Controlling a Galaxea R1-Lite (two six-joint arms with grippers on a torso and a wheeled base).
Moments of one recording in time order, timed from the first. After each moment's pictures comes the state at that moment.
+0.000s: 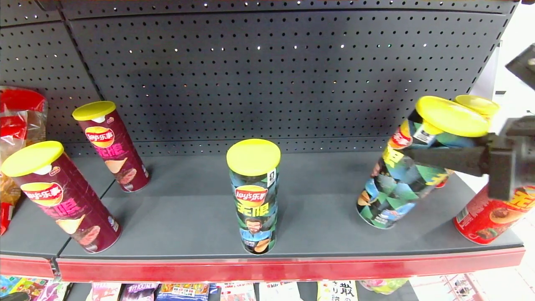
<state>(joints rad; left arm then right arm) -0.53 0.37 -0.36 0.19 -0.13 0.06 0.47 1.25 -1.06 0.19 0.13 -0.12</state>
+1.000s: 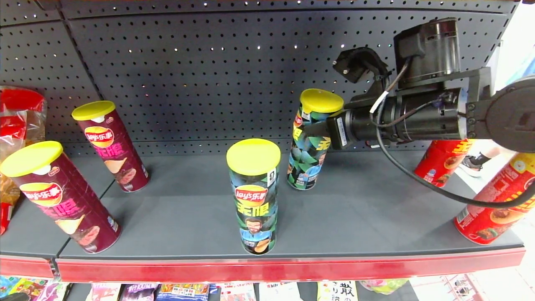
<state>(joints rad) -0.53 0.36 -0.35 0.19 -0.13 0.06 0.59 1.77 -1.44 0.07 0.08 -0.12</state>
